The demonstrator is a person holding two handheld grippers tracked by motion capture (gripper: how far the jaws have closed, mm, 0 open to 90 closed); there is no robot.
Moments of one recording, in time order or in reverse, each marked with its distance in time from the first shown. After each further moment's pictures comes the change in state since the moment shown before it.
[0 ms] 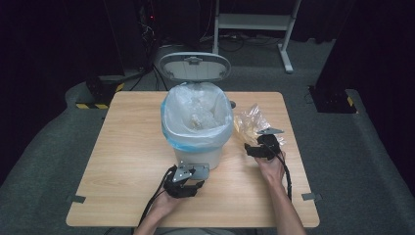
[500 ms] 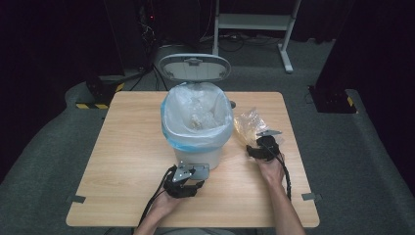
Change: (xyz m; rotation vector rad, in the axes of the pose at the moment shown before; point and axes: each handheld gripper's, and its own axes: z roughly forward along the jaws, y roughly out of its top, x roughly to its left) left arm 0.000 0.000 0.000 -0.002 -0.009 -0.006; right arm -0.004 -0.008 0.012 0.057 -0.018 0.002
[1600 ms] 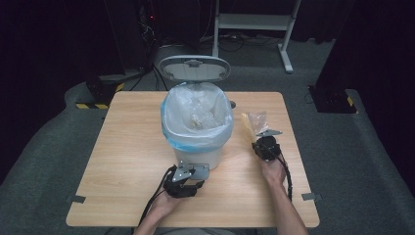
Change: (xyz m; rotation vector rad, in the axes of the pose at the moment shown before) left arm 0.001 0.000 0.000 -0.001 -0.005 -0.003; right arm 0.006 0.004 -0.017 -0.012 -0.001 -0.058
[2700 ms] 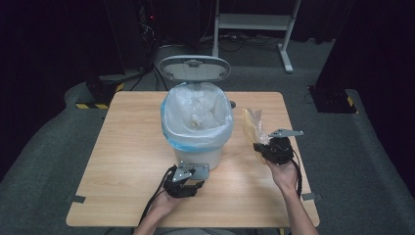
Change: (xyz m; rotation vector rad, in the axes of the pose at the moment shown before) left arm 0.000 0.000 0.000 0.001 0.007 0.008; right arm 0.004 0.011 -0.084 -0.115 0.238 0.021
